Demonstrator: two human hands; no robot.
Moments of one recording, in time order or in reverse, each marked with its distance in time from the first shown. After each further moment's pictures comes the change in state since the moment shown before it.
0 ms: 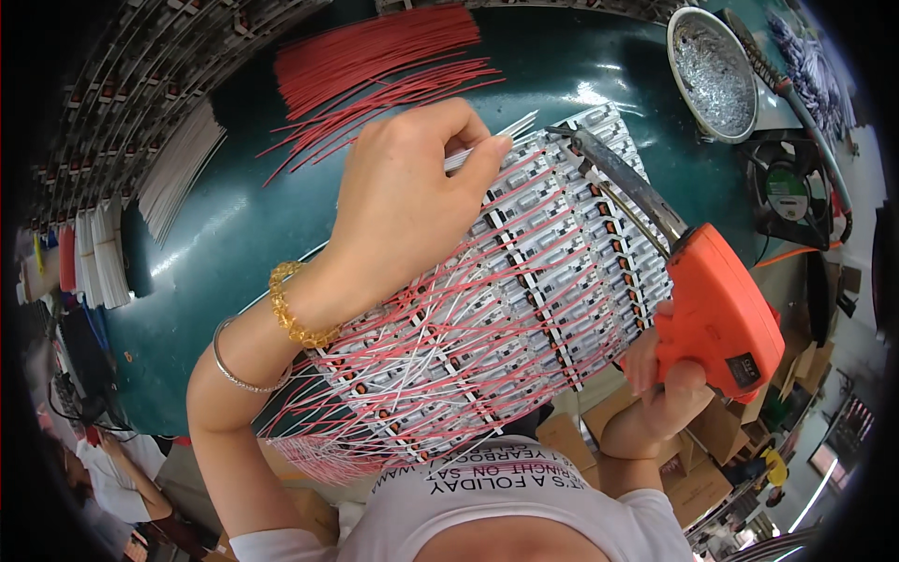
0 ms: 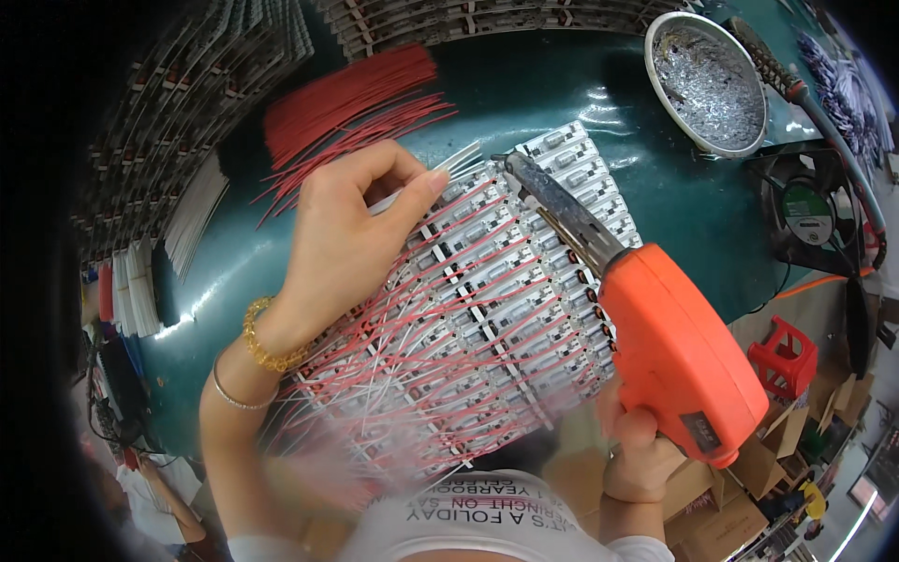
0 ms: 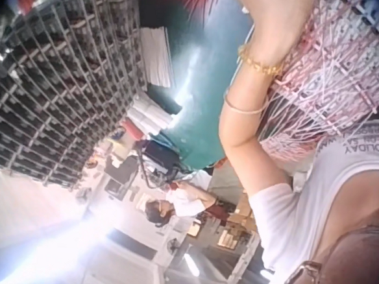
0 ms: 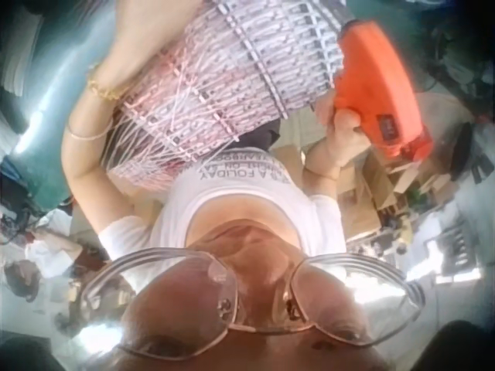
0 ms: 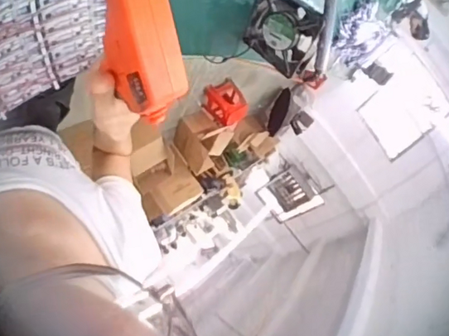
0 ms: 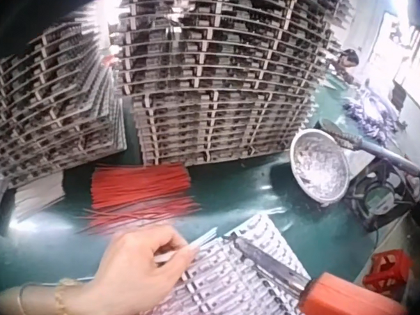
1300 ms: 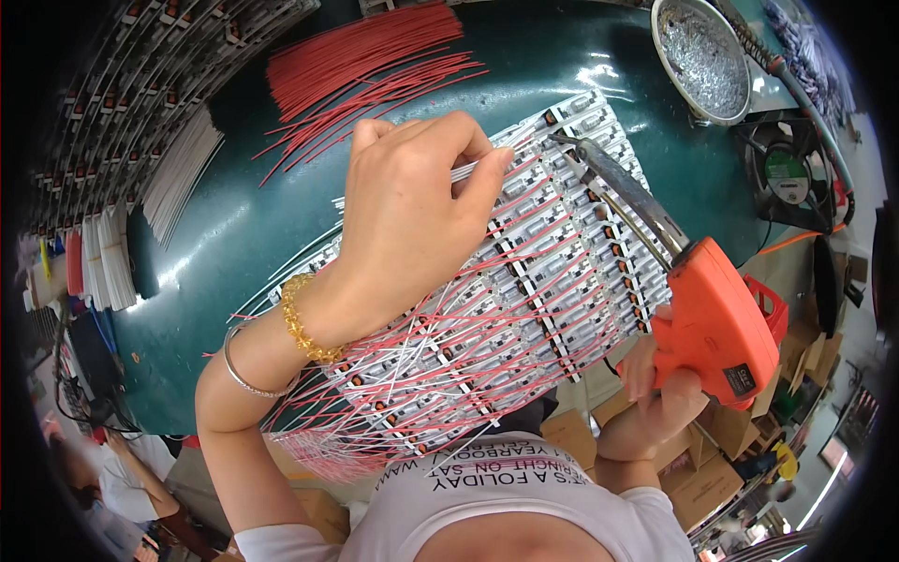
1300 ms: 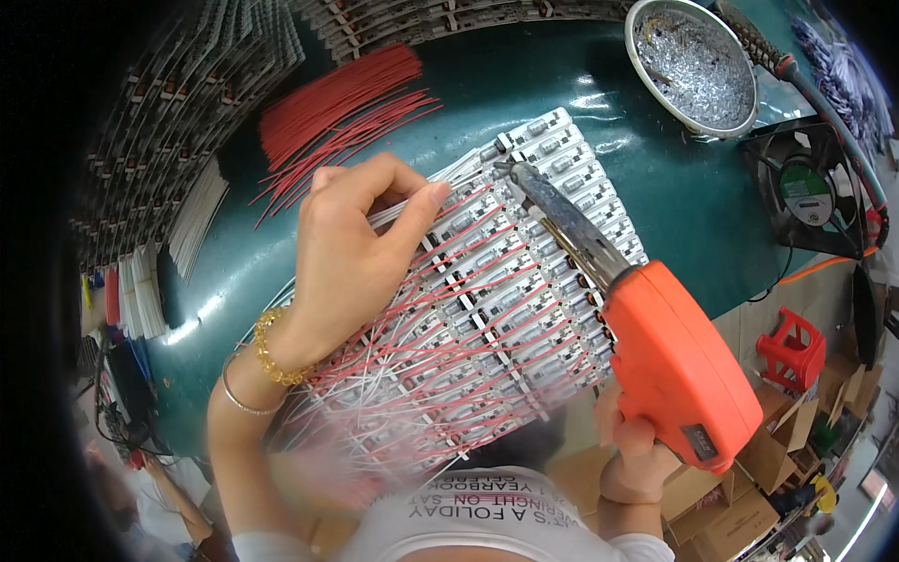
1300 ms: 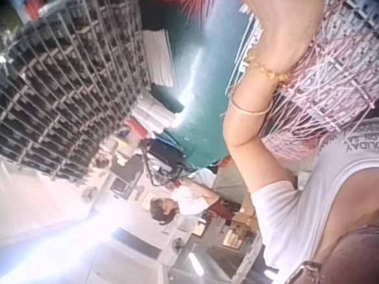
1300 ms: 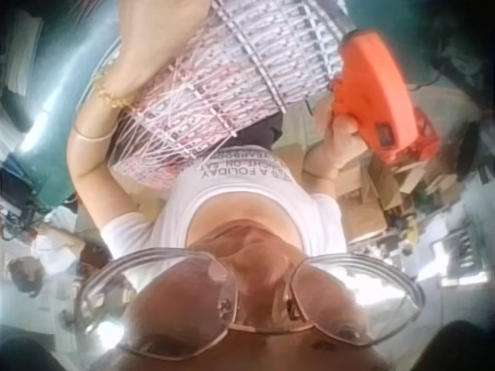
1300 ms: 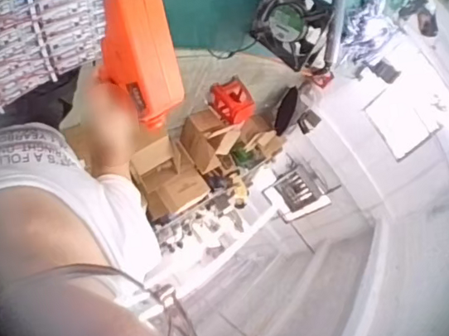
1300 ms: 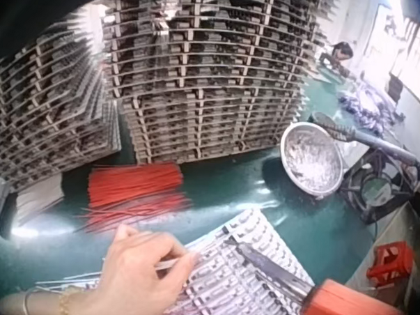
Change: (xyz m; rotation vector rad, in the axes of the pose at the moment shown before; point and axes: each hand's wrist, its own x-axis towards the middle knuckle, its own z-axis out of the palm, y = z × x) left_hand -0.012 0.012 0.008 0.180 0.085 0.195; right_hand -0.014 0.002 -0.014 0.081 -0.056 0.066
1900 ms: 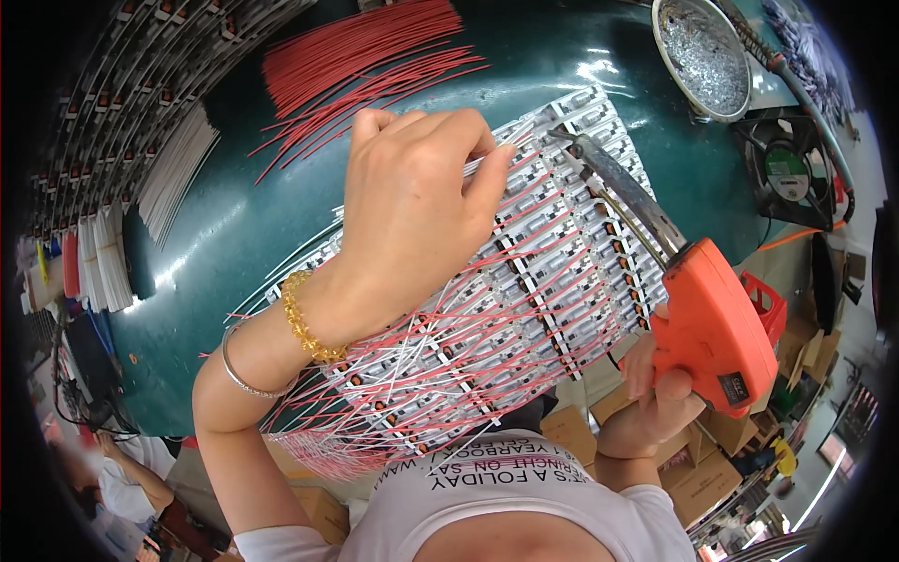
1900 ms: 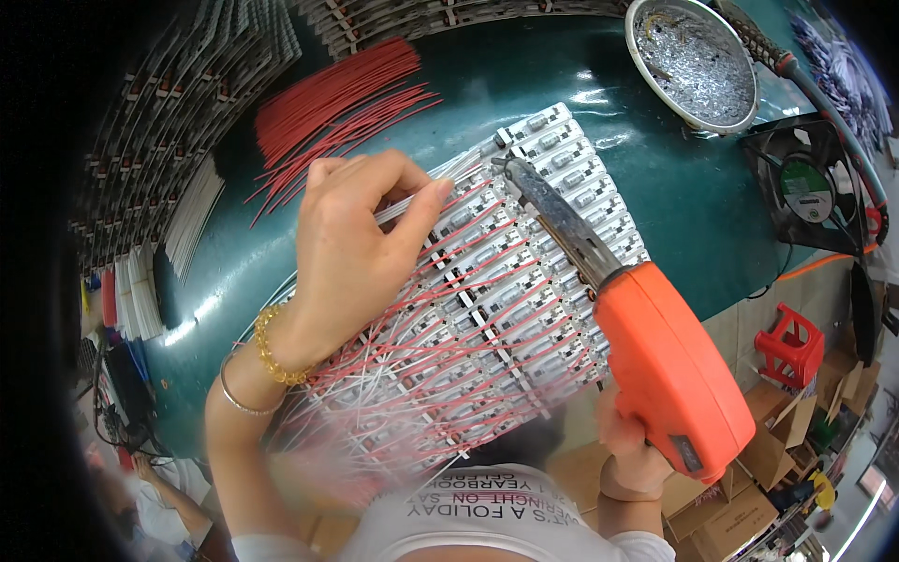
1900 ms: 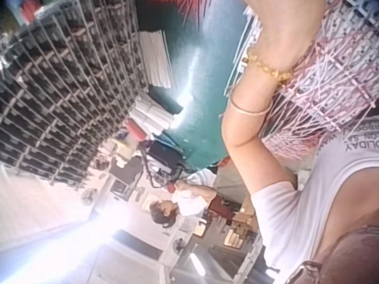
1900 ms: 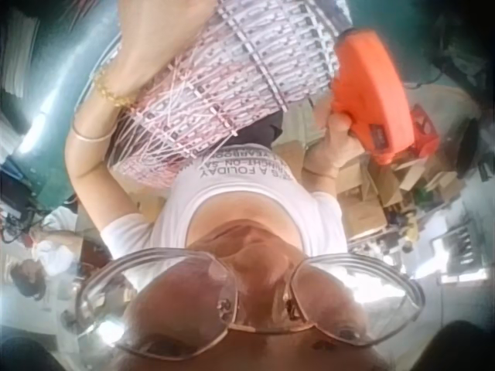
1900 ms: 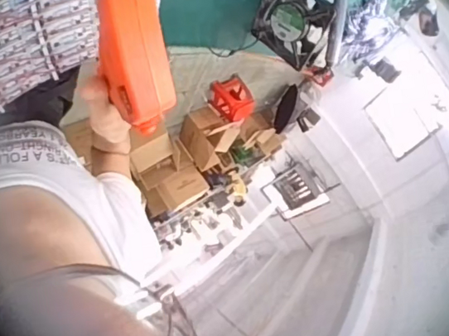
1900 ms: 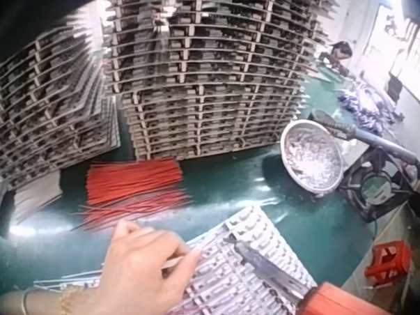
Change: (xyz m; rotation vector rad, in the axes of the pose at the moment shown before) left_hand 0.001 -0.002 0.003 0.083 0.018 0.107; right_hand -0.009 0.022 -0.016 -0.108 0.127 -0.082
